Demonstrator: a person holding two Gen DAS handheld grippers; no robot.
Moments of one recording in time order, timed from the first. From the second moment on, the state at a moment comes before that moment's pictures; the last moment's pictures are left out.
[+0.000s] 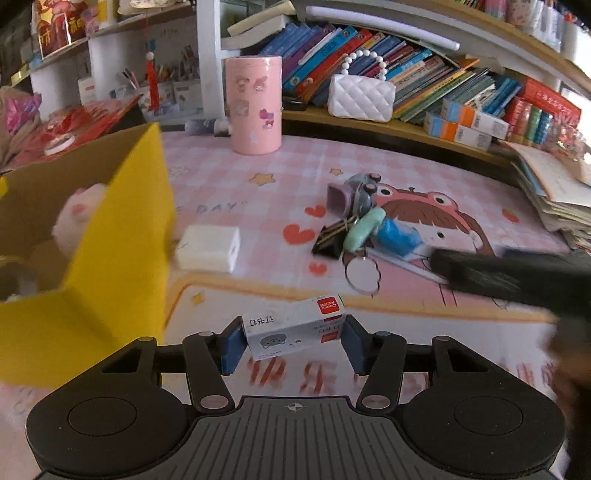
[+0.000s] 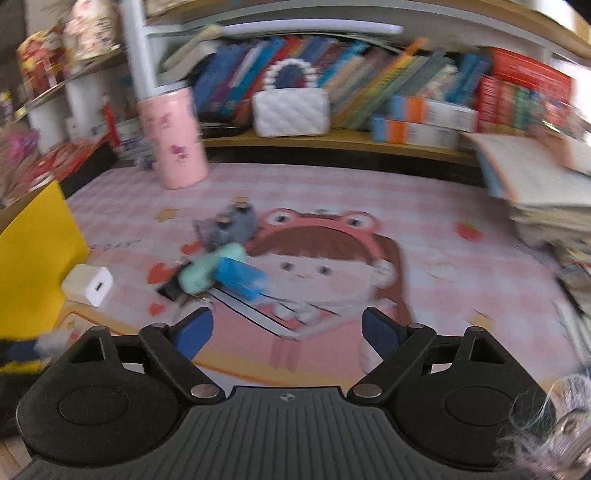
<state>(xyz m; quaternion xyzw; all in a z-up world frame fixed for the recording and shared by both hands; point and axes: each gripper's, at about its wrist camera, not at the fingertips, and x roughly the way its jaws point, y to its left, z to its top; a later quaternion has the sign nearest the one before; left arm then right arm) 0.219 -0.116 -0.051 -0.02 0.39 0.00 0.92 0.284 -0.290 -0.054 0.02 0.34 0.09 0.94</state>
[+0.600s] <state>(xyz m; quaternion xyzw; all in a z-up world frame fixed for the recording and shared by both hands) 0.166 -0.083 -0.031 -0.03 0.38 -0.02 0.92 0.348 -0.240 -0.083 -0.11 0.34 0.14 0.92</state>
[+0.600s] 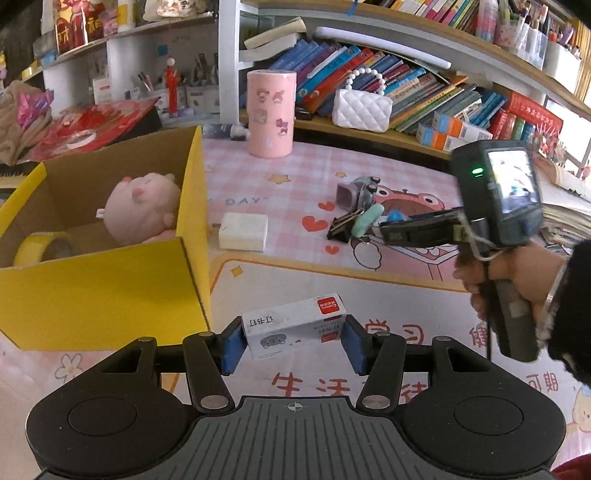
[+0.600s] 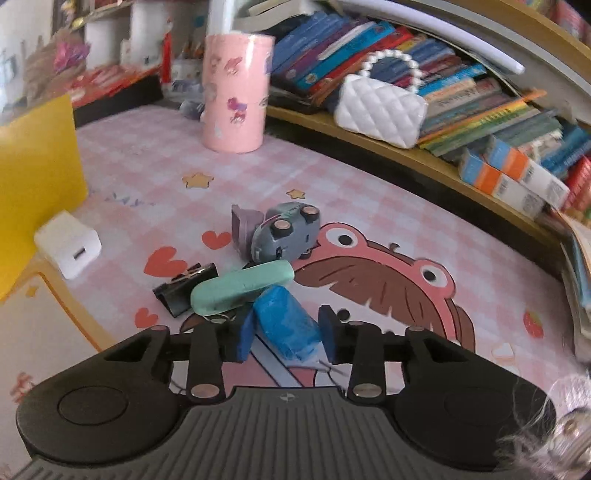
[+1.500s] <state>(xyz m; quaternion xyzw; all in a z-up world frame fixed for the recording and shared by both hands) 0.096 0.015 -0.009 -0.09 0.32 -0.03 0.94 0.145 -0.169 -0.009 0.04 0.37 0.14 0.92</state>
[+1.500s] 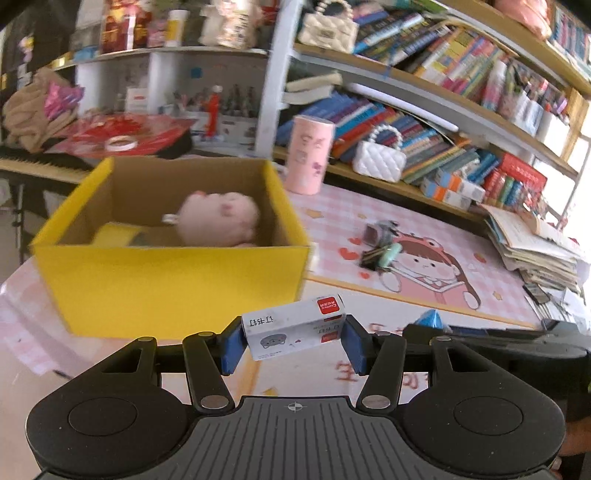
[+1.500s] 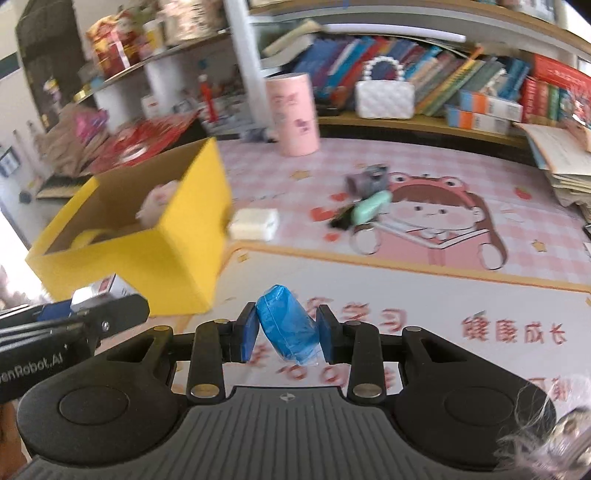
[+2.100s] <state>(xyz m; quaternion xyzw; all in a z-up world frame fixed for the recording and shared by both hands) 0.039 0.101 -0.003 -0.12 0.31 0.02 0.94 0.086 -0.075 0.000 0.01 0.36 0.19 0.91</state>
